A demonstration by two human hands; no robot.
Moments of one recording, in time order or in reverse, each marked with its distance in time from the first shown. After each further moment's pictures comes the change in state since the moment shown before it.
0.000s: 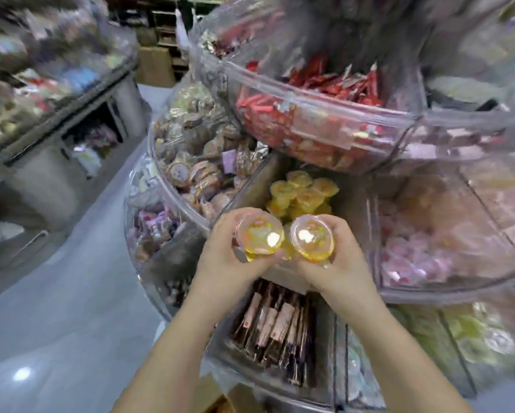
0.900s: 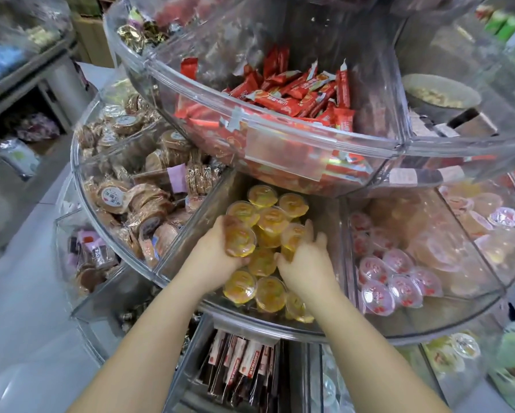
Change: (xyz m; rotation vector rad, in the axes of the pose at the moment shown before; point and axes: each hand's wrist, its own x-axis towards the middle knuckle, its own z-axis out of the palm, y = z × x) left_hand 0.111 -0.068 0.052 0.352 -0.310 -0.282; right_hand 0.098 0.058 -0.012 -0.805 0.015 0.391
